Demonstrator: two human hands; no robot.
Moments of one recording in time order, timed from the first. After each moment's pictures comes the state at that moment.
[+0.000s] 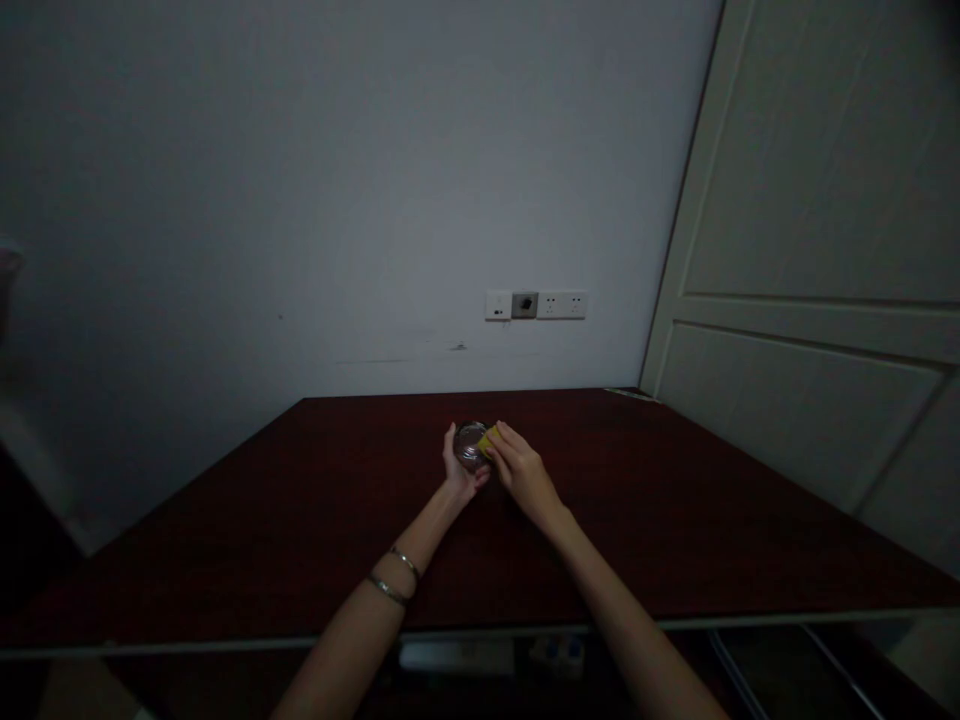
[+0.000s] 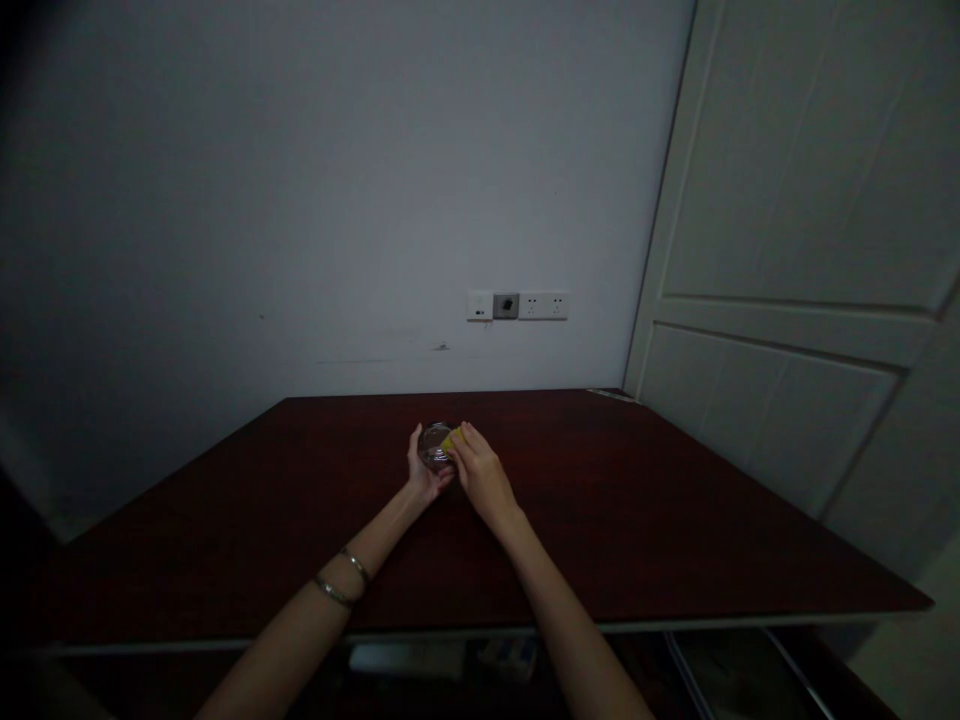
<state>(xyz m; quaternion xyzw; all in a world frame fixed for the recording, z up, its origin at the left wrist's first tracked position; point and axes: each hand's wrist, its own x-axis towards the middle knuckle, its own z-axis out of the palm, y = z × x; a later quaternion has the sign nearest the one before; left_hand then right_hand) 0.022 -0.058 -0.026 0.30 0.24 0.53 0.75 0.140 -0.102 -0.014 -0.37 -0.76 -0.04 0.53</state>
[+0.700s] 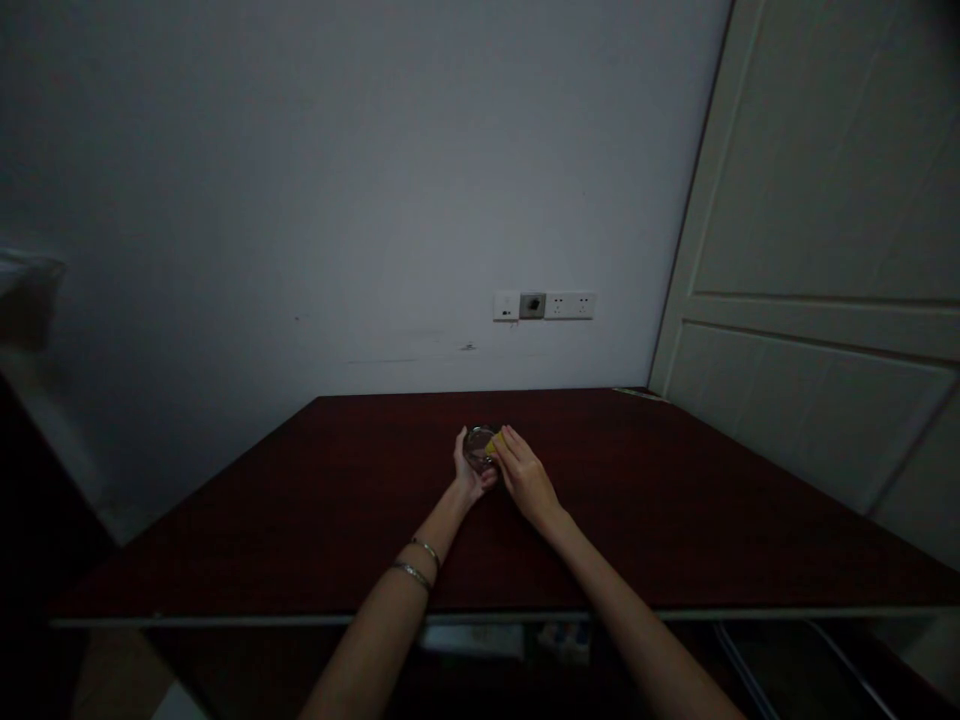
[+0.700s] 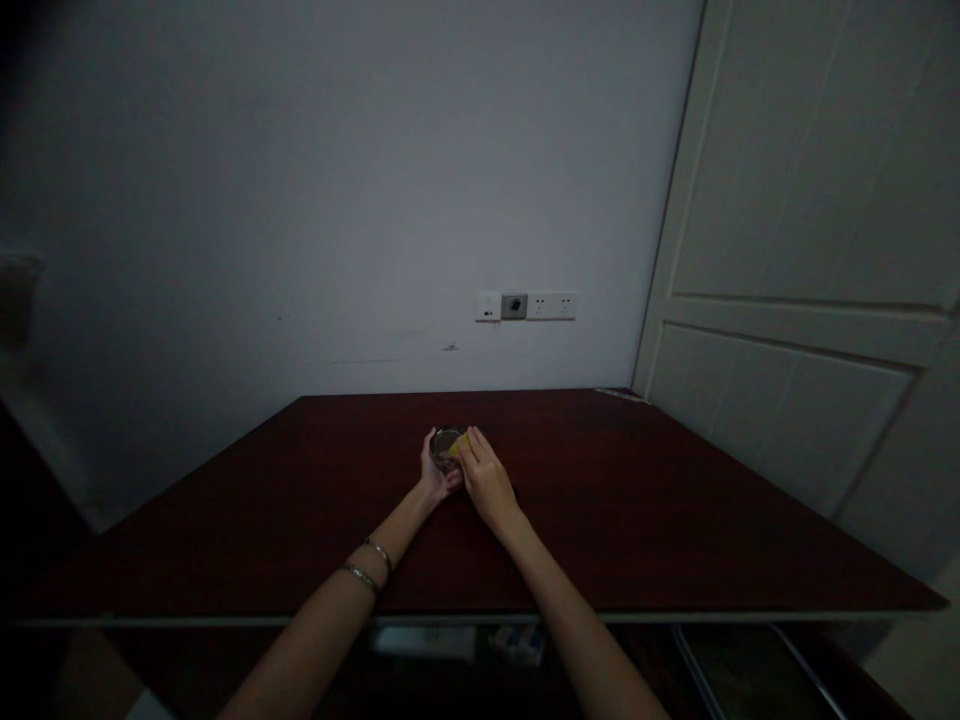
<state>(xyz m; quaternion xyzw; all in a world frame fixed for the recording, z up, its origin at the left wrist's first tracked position) 0.013 -0.050 -0.048 0.26 0.25 0.48 0.79 0.128 -0.107 -0.032 -0.39 -0.78 -0.16 0.45</state>
